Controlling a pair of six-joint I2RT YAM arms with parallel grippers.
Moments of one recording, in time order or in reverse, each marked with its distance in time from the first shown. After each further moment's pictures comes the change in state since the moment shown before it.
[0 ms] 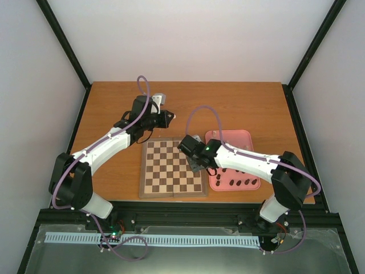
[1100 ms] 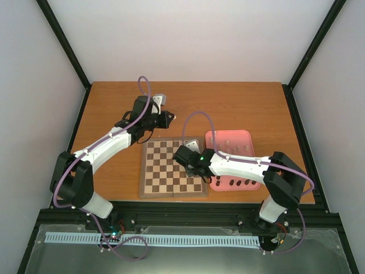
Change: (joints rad) left arm 0.000 0.013 0.000 0.000 0.000 0.000; right arm 0.088 0.039 -0.080 0.146 0.119 0.107
